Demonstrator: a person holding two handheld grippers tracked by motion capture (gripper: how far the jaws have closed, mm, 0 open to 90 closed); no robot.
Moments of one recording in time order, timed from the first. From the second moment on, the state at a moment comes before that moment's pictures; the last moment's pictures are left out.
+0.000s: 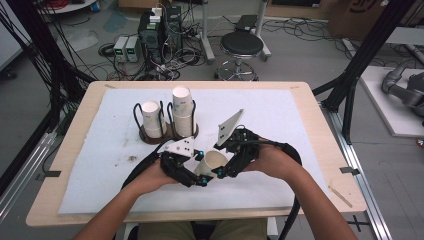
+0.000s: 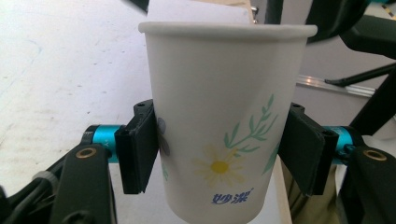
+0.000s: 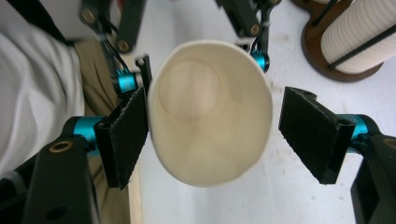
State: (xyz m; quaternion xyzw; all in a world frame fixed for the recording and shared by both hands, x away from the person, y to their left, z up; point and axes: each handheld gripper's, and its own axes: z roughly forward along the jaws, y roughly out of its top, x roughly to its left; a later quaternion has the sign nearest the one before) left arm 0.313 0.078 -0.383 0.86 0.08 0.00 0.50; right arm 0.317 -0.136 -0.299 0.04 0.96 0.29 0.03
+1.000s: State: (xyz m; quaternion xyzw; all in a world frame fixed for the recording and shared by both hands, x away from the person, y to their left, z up) left arm 0.312 0.160 -0.407 0.73 0.21 0.11 0.64; right arm 0.300 -0.274 -0.386 0.31 0.79 0.51 0.15
